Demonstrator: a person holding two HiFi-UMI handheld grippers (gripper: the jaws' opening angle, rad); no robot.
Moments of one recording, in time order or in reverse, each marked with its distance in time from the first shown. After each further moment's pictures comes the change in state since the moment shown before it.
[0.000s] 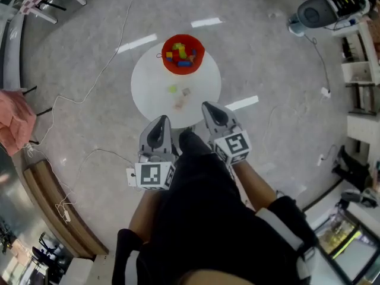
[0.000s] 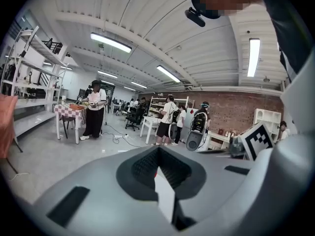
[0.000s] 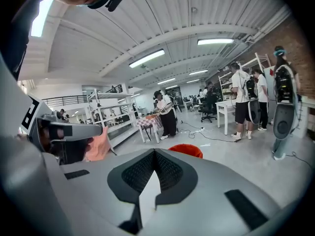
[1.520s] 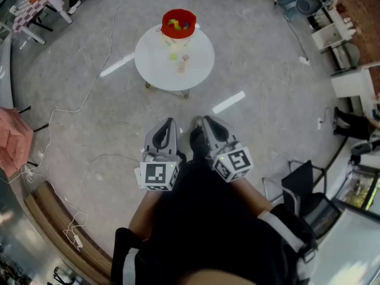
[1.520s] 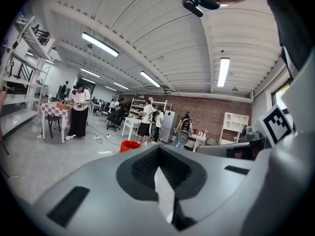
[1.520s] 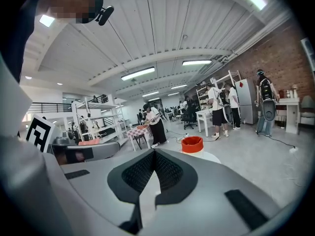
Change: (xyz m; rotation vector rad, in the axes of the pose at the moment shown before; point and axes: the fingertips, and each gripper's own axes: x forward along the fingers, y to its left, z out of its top) left arm -0.272 0.001 -0.064 0.023 -0.059 -0.263; right arm -0.180 0.286 -0.066 0.111 -0.140 -0.246
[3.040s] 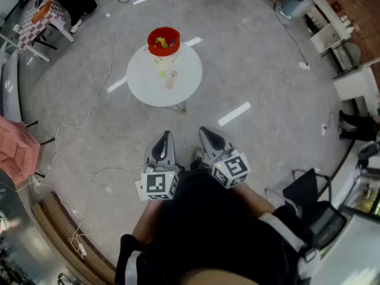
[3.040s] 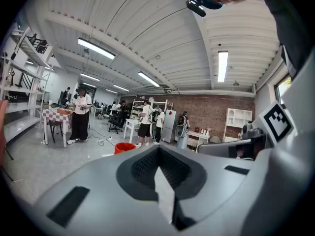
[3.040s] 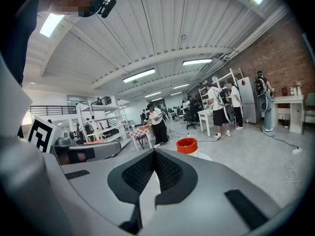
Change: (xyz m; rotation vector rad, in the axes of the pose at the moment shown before) left arm 0.033 -0.071 -0.008 0.072 0.019 0.039; right arm -0.043 -0.067 0.014 -0.001 -0.001 0.058
